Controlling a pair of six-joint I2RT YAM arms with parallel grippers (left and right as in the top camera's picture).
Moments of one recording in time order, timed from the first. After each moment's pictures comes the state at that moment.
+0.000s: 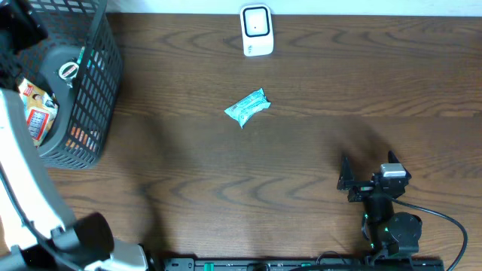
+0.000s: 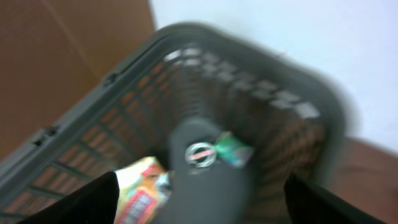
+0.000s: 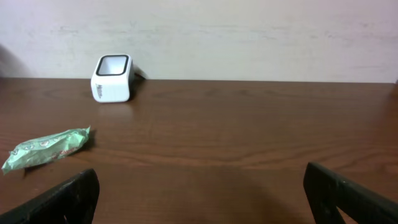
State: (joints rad) left arm 0.42 1.69 2.06 -0.95 -0.05 -0.03; right arm 0.04 0.01 0.01 -0.07 -0.02 0.01
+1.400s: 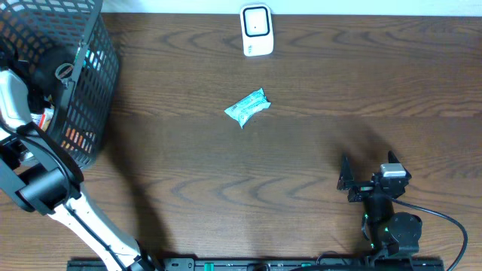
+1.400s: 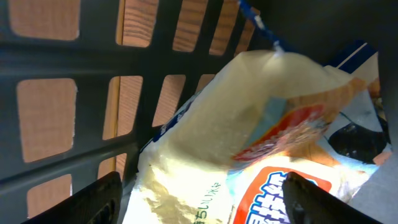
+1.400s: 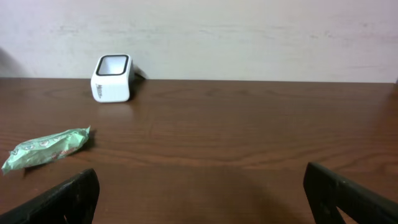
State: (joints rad) left arm 0.59 2.23 1.91 -0.81 -0.42 0.50; right arm 0.04 0.01 0.01 -0.07 -0.02 0.01
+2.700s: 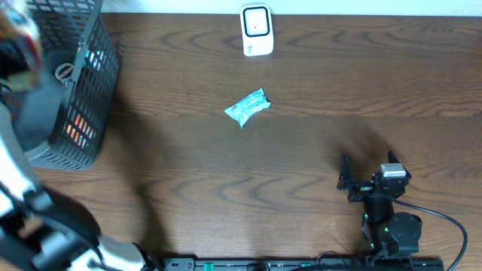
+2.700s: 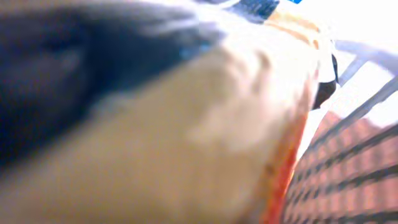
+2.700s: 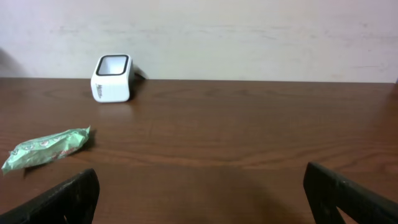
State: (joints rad) left arm 0.63 1.76 1.69 -0.49 0.35 0.16; right arm 0.04 0.01 0.01 -0.07 -0.02 0.01
